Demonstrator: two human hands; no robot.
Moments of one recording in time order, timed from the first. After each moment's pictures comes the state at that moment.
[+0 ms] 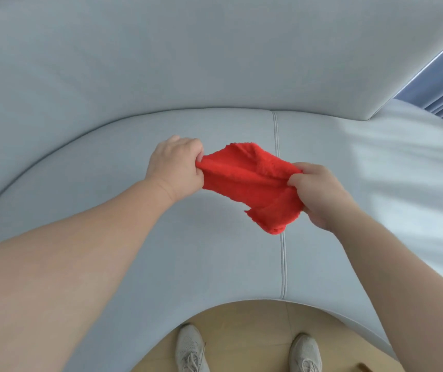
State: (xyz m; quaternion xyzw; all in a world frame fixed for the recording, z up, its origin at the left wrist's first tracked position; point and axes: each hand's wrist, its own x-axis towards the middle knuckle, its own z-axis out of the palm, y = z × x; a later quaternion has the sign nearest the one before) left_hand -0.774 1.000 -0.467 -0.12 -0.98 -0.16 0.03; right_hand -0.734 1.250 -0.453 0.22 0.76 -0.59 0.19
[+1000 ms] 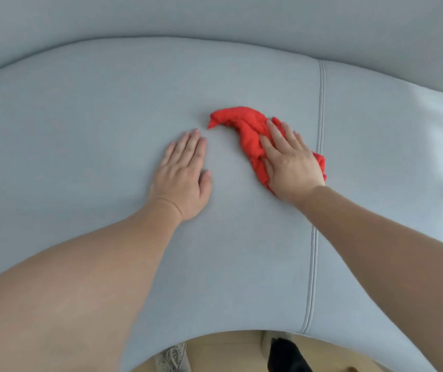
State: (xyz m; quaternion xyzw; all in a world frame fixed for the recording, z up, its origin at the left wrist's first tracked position) left_hand -0.765 0.996 -0.659 -0.10 -0.99 -0.11 -0.05; right_hand -0.808 1.226 -0.650 -0.22 0.97 -0.06 0.06
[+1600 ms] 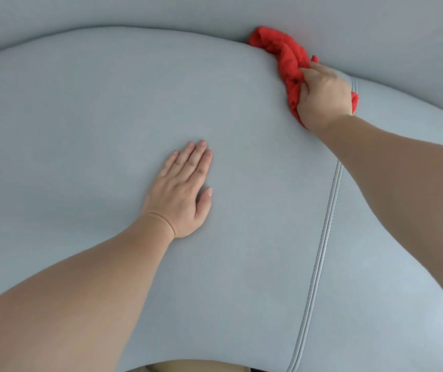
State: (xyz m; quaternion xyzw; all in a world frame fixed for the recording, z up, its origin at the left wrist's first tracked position) left_hand -0.767 0.993 -0.669 -0.08 -0.99 -0.09 -0.07; right_hand -0.981 1.217 -0.647 -0.17 0.98 -0.14 0.01
